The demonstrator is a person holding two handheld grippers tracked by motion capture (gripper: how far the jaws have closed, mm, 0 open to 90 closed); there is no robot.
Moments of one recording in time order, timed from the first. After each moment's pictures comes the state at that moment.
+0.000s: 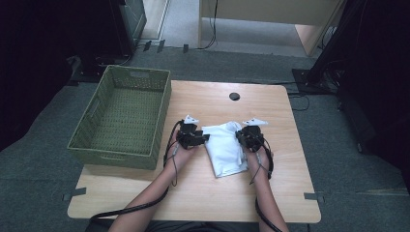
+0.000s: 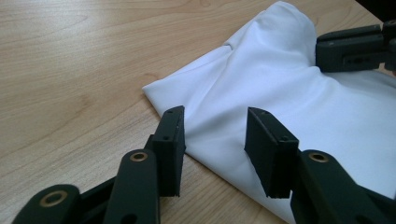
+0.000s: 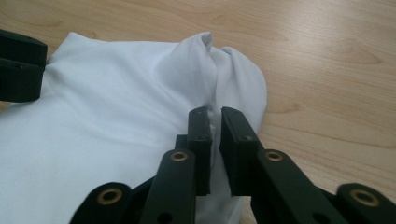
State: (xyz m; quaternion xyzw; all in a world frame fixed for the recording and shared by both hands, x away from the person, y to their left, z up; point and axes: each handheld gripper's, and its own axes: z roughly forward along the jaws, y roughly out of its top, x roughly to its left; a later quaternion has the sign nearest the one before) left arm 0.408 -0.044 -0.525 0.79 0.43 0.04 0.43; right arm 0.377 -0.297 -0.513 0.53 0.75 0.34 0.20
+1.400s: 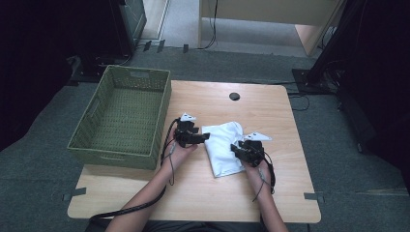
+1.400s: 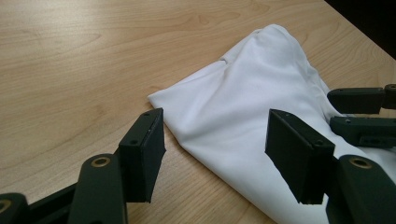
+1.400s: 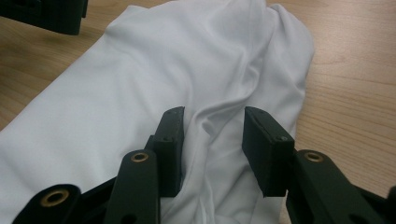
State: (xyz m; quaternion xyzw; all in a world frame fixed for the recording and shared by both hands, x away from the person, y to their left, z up) left arm 0.406 -0.036 -0.509 0.78 0.43 0.05 0.44; right arm 0.332 -0.296 -0.528 0.52 0.74 0.39 0.18
